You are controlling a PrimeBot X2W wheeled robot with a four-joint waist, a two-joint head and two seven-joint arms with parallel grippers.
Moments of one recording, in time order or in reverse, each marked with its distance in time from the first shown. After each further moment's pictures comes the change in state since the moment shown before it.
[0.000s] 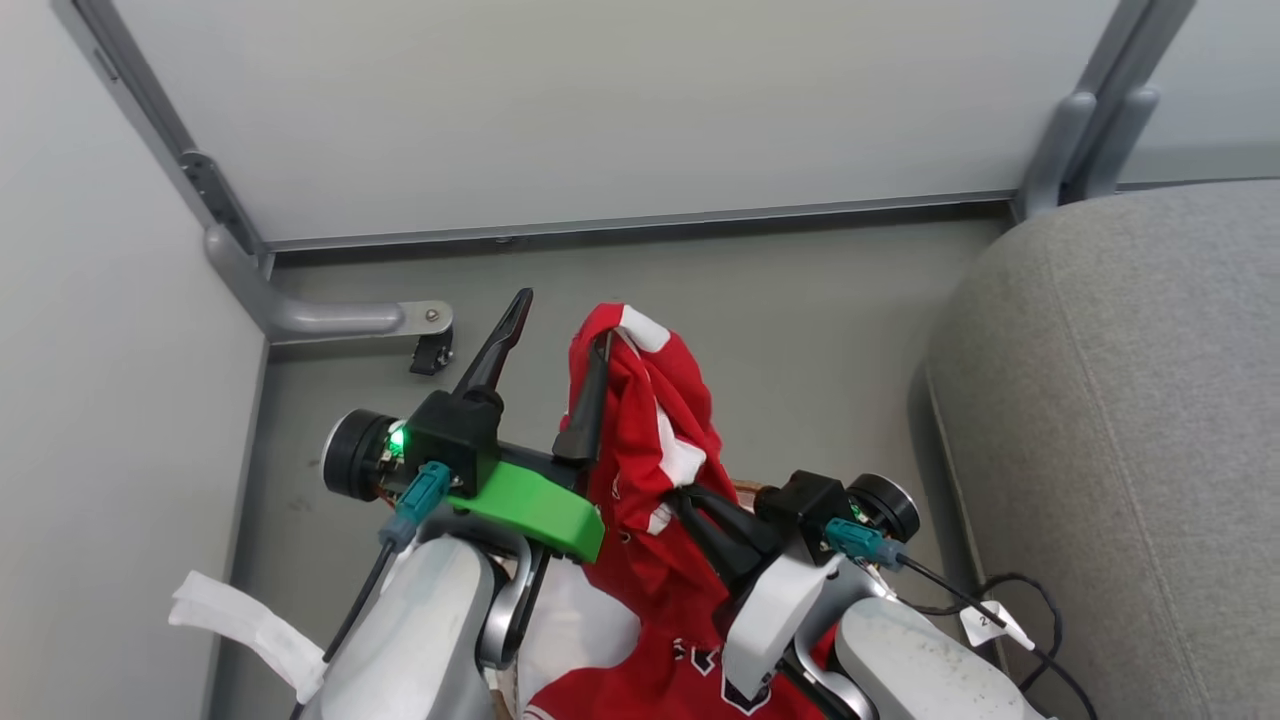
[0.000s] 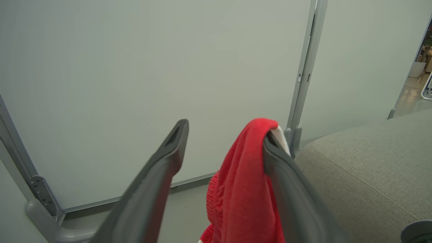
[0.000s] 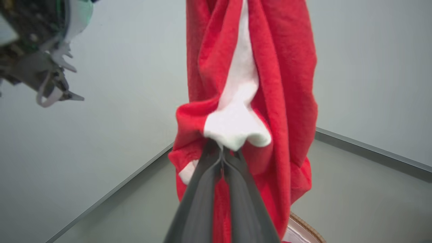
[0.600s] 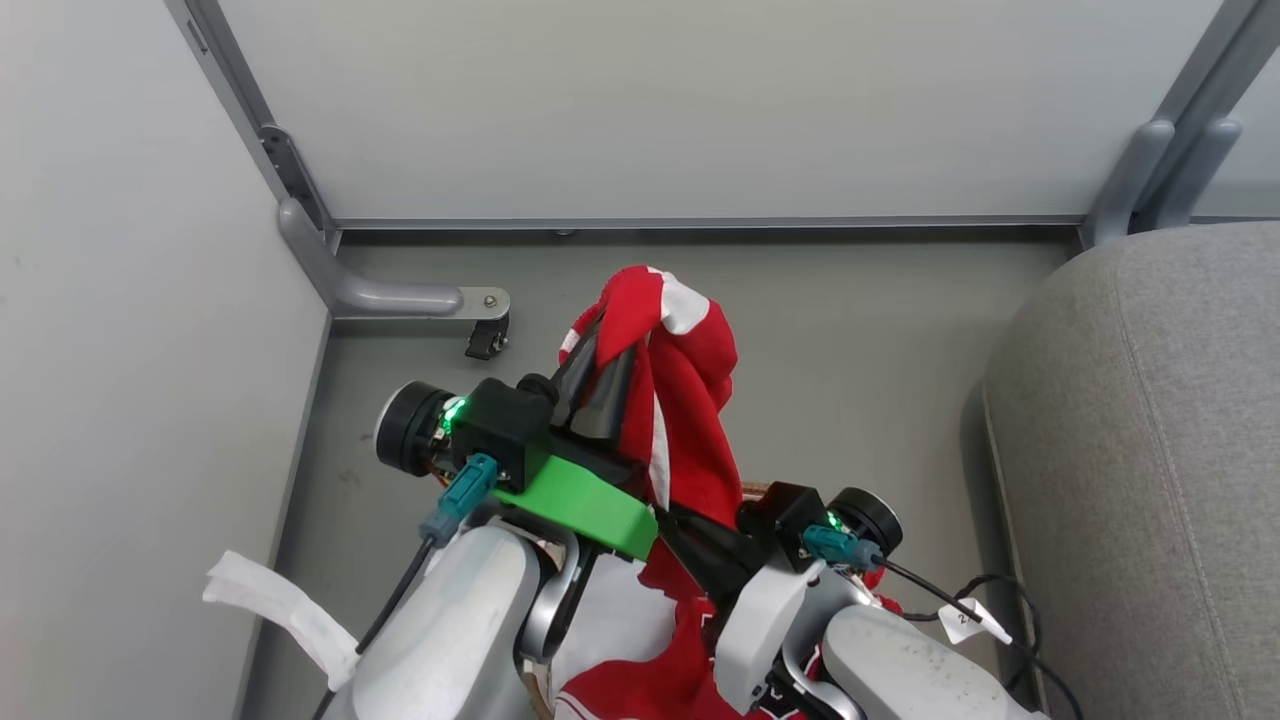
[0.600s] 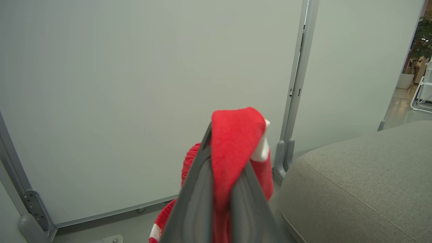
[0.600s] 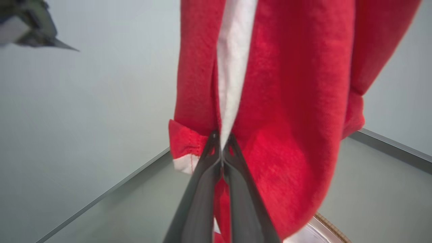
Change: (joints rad) left arm -0.043 0.000 -0.109 -0.056 -0.059 0.021 0.000; right arm -0.041 0.001 0.094 0.077 0.074 0.000 0.000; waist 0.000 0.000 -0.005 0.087
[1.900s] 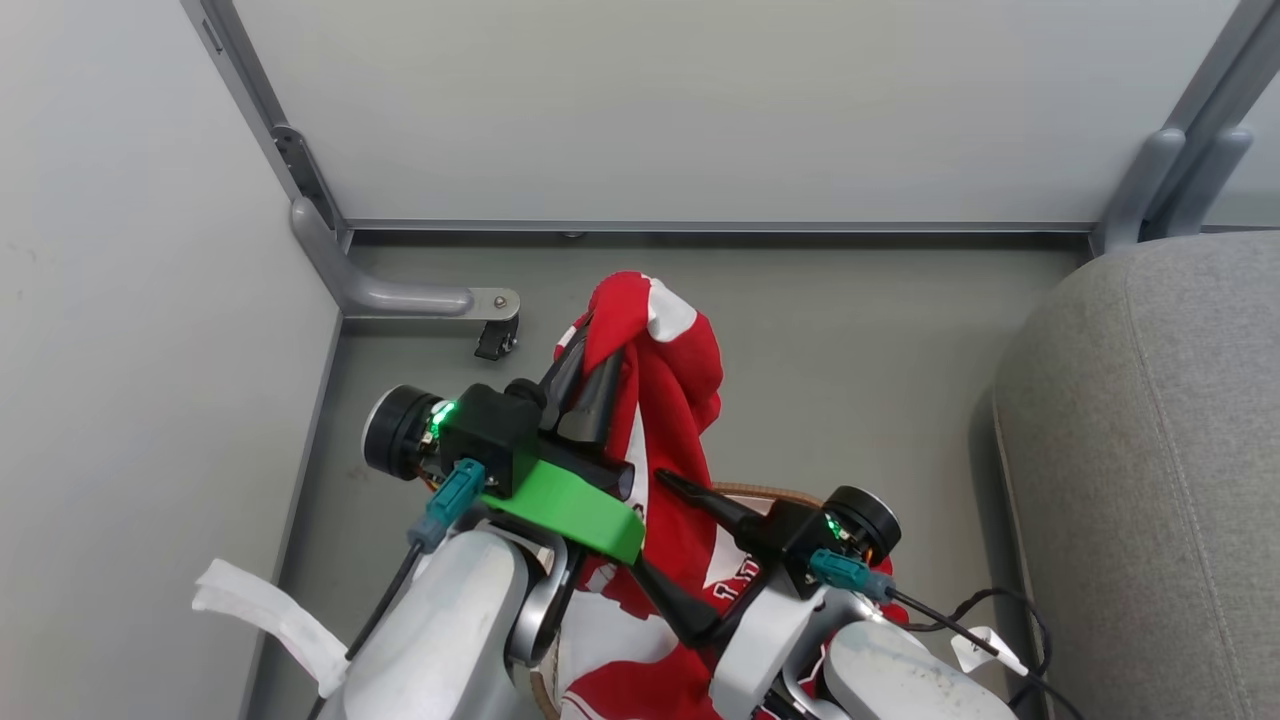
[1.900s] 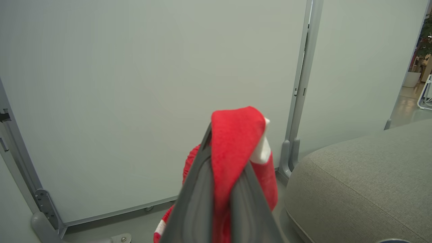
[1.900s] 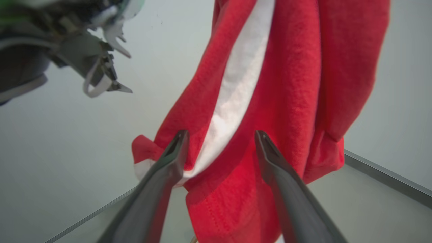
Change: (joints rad) left arm 0.019 0.000 0.036 -0.003 0.030 -0.027 0.000; right arm 0.073 -0.021 -0.048 -0.170 -0.099 0.000 0.000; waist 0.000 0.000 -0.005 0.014
